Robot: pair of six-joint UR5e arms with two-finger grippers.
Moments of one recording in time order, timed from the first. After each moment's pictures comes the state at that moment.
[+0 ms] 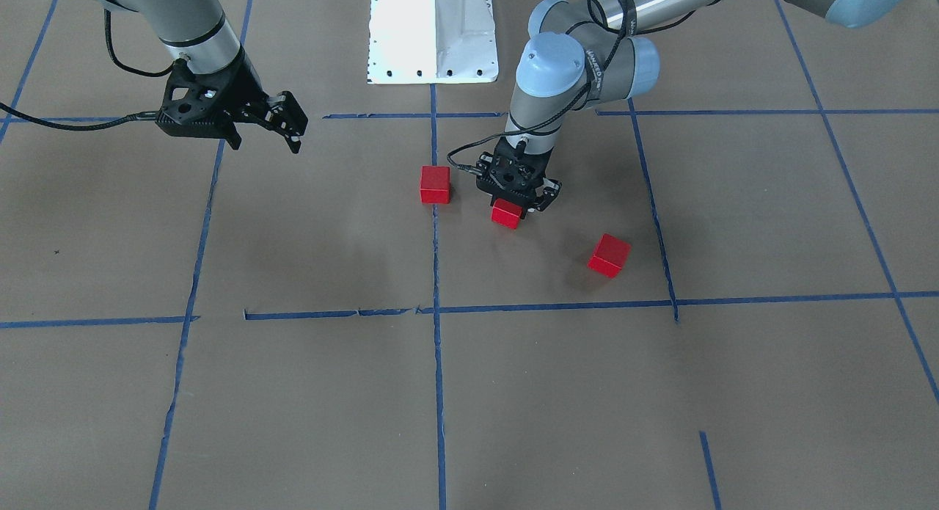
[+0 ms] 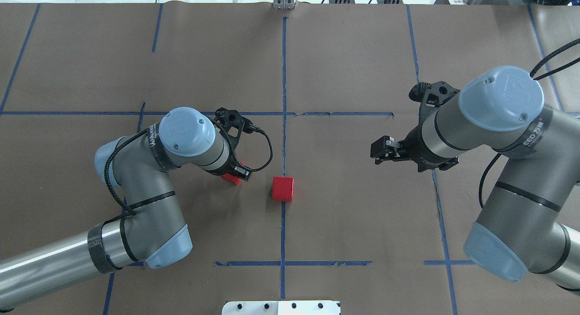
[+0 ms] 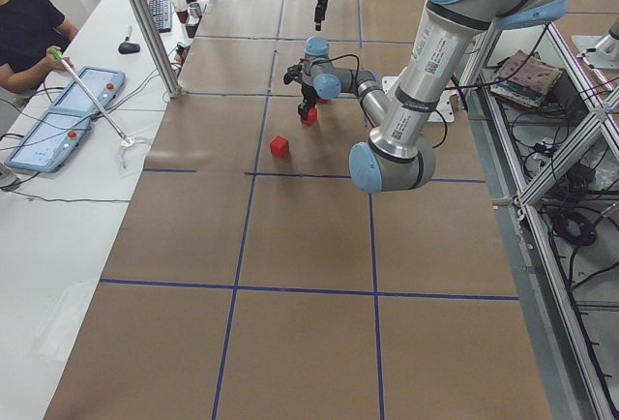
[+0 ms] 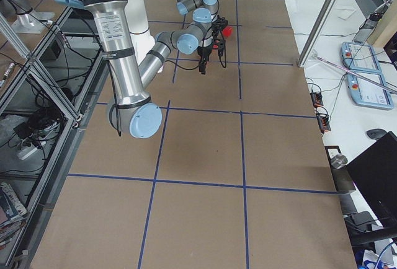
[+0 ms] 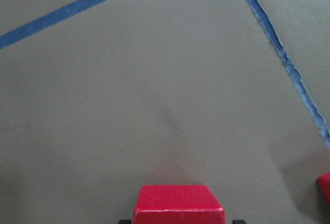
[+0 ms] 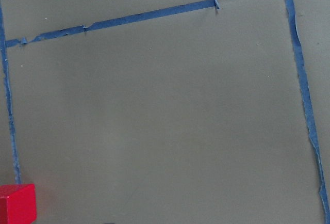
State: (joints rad) left arm -0.50 -2.16 -1.63 -1.78 -1.81 -0.77; right arm 0.64 -1.28 2.11 -1.63 1.97 1.29
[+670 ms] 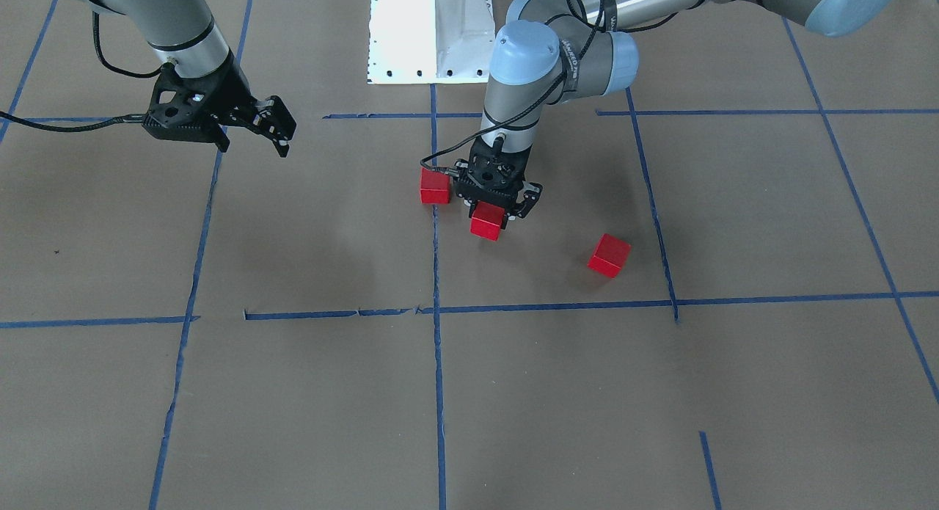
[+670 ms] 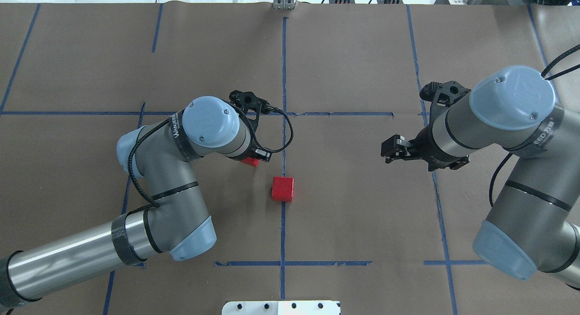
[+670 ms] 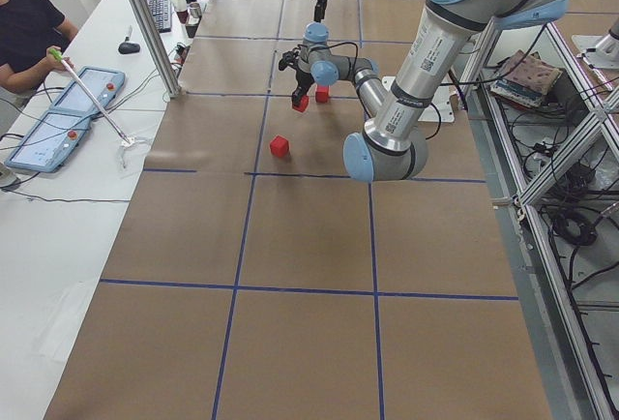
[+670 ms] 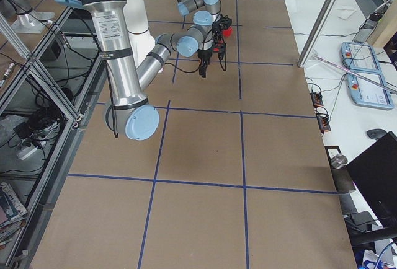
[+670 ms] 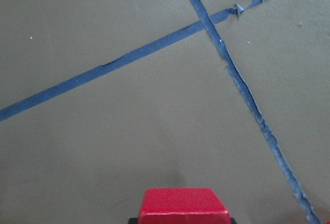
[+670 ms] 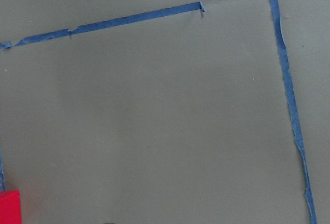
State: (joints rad) left arm -0.50 -2.28 -1.58 -1.73 -1.74 -0.92; right arm 0.66 -1.32 2.12 -1.63 1.98 1.28
